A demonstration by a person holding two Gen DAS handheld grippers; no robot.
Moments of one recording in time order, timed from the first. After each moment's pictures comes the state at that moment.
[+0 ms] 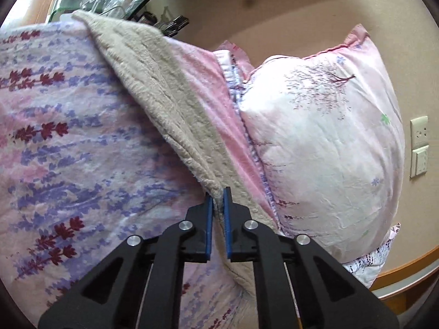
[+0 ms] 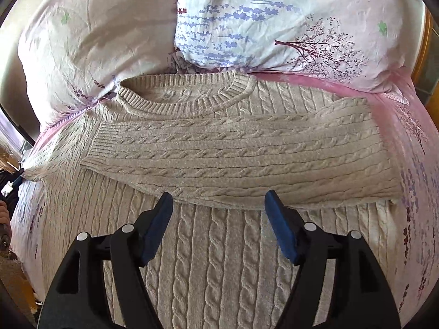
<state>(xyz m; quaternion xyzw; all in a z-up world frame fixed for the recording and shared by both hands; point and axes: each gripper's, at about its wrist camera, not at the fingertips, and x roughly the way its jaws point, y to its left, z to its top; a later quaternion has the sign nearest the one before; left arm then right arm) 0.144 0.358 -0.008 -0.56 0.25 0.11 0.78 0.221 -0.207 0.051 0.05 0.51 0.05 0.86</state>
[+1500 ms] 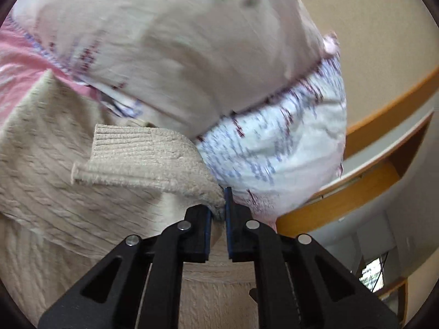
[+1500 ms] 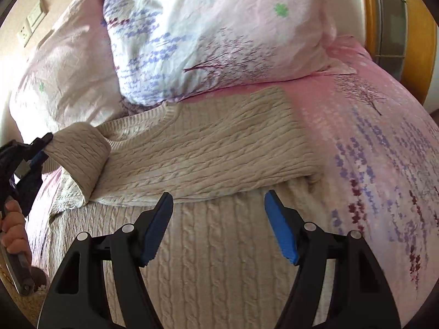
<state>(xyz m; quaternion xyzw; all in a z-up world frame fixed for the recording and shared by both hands) 0.264 0.016 0.057 -0.40 0.33 -0.22 0.83 0.185 -0.302 0.066 0.15 0.45 -0.01 0.88</state>
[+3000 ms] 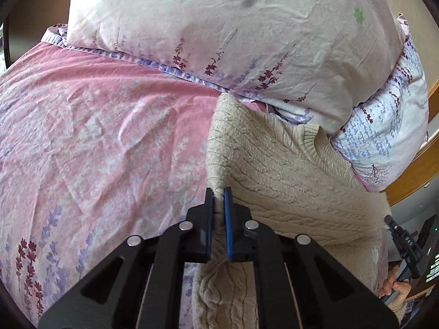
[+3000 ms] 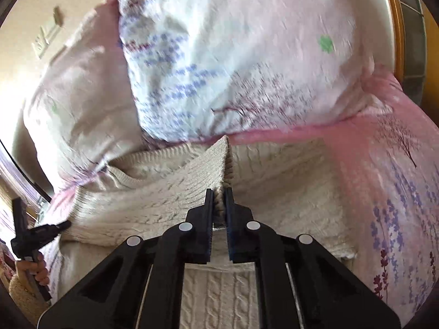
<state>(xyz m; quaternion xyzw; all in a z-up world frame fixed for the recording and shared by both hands) 0.245 0.179 0.005 -0.24 0.44 -0.04 0.87 0.244 -0.298 0.061 0.15 0.42 0.04 0.90</state>
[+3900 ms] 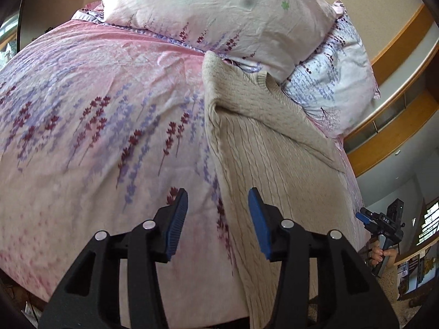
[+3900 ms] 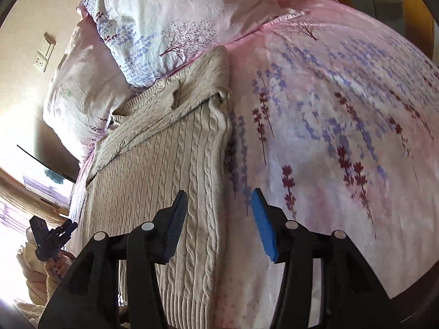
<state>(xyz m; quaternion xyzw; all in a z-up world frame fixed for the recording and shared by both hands) 0.059 0.194 0.018 -0.23 0.43 -0.14 0.86 0.073 -0.406 0.050 0.27 0.49 0.07 0.83</state>
